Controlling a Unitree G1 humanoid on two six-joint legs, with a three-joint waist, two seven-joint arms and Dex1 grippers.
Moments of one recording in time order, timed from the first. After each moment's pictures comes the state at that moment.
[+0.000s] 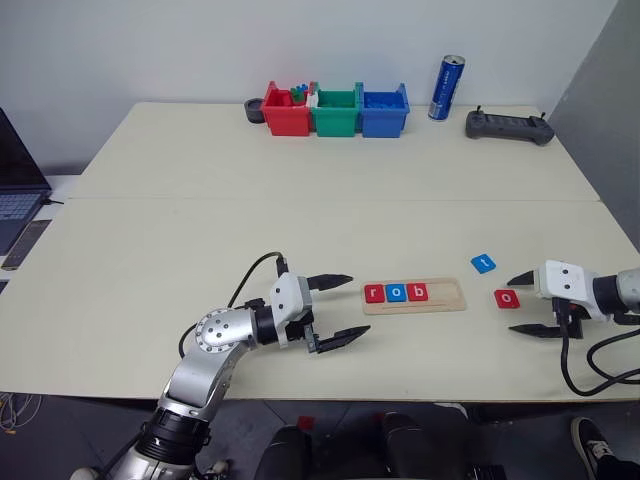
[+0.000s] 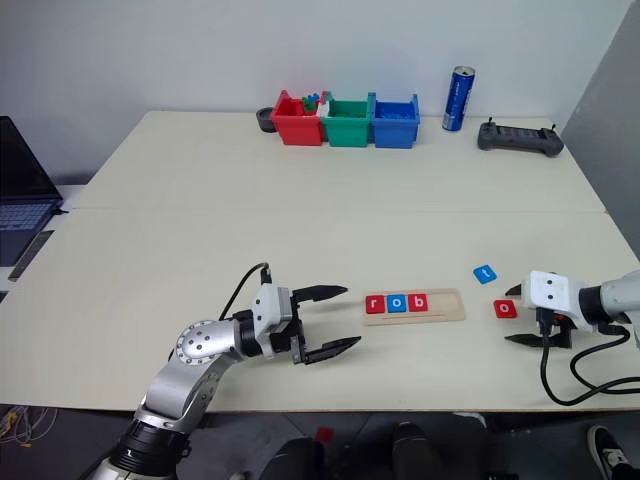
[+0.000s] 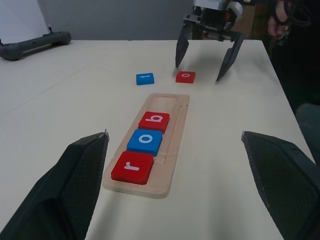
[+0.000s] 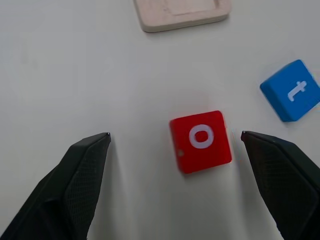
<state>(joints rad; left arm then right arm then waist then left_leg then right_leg) -0.18 0.42 -0.19 -0.15 -0.31 0.04 -0.99 -0.40 -1.06 0.11 0.41 0.06 -0.18 1.33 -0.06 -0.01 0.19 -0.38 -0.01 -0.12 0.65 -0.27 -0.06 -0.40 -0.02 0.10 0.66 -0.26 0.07</state>
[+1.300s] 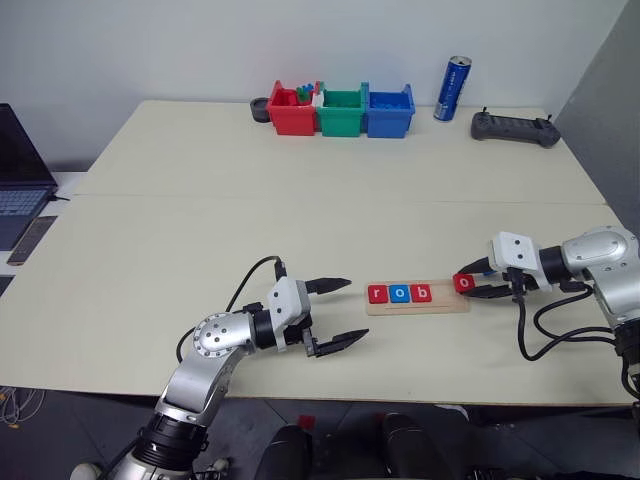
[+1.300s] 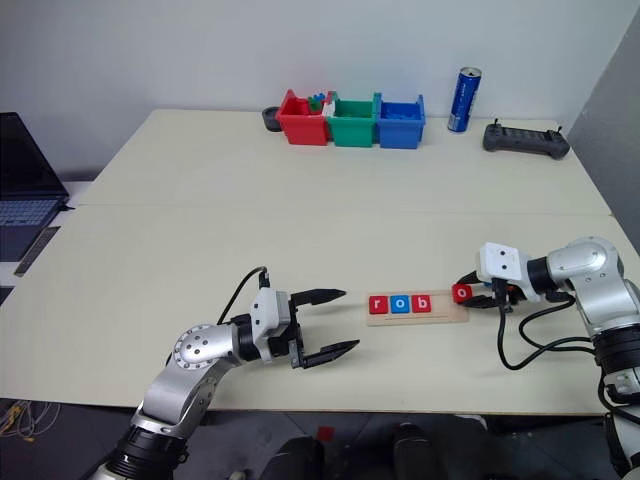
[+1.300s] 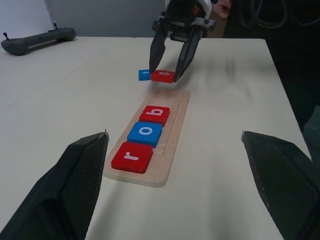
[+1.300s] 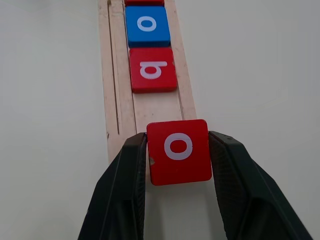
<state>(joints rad) -0.15 0.43 -0.19 -0.16 -0.31 0.03 -0.99 -0.58 -0.89 0.18 0.34 0.07 -0.02 1.40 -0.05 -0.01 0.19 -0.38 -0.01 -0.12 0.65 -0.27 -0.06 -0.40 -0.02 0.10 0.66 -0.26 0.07</state>
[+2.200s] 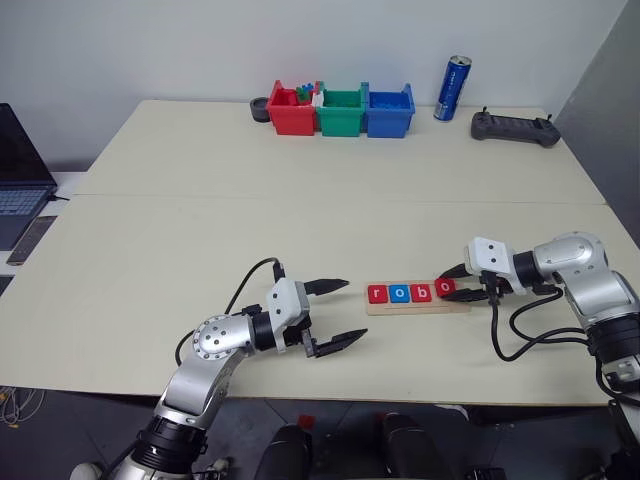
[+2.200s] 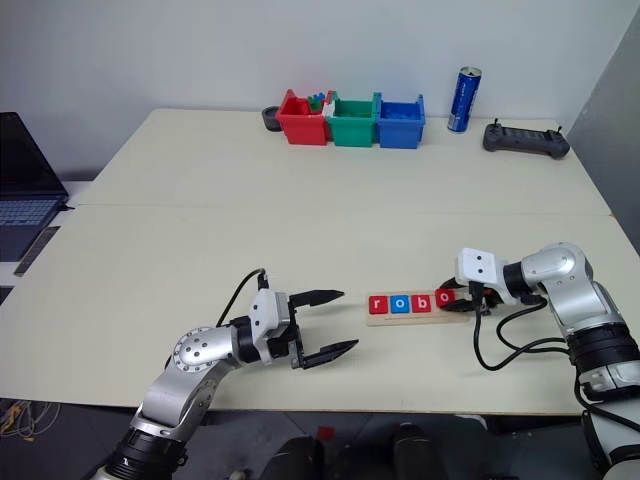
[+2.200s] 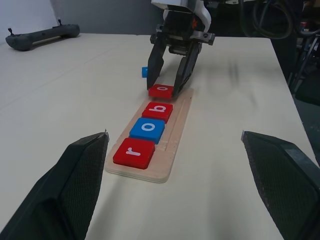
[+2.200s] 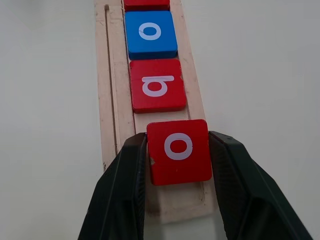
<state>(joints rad) -0.14 0.43 -0.19 -0.16 -0.31 0.03 -0.97 -0.61 -0.81 0.22 0.38 0.02 -0.02 1.38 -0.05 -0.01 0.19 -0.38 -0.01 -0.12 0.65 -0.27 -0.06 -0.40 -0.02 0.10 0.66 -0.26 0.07</state>
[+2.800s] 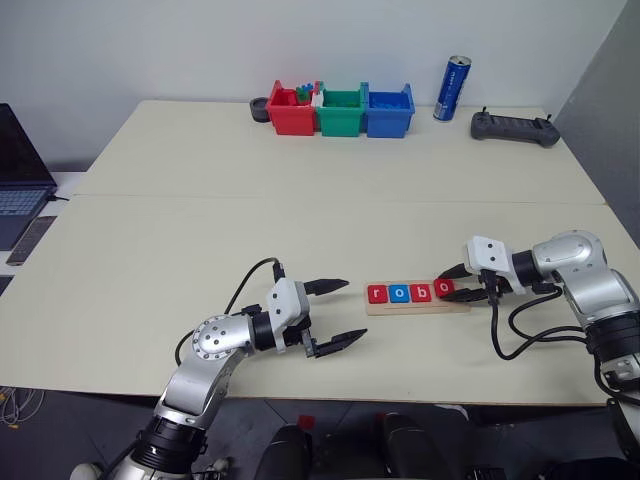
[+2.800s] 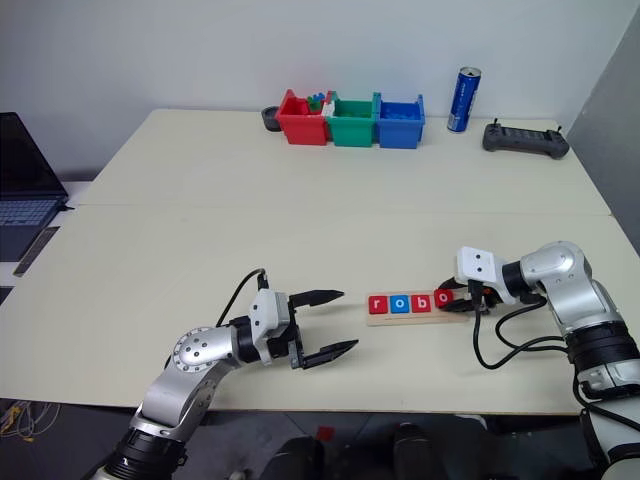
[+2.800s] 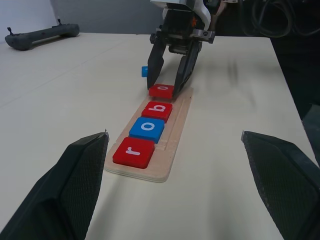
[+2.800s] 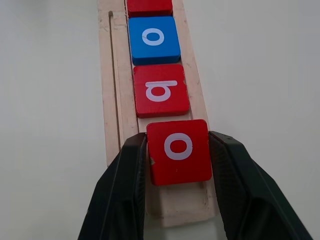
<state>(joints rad) -0.14 0.43 -0.19 -0.16 -0.31 0.03 -0.97 -0.62 -0.80 0.22 0.37 0.03 0.01 1.40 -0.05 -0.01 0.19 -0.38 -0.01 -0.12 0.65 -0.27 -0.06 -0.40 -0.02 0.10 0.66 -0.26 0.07</state>
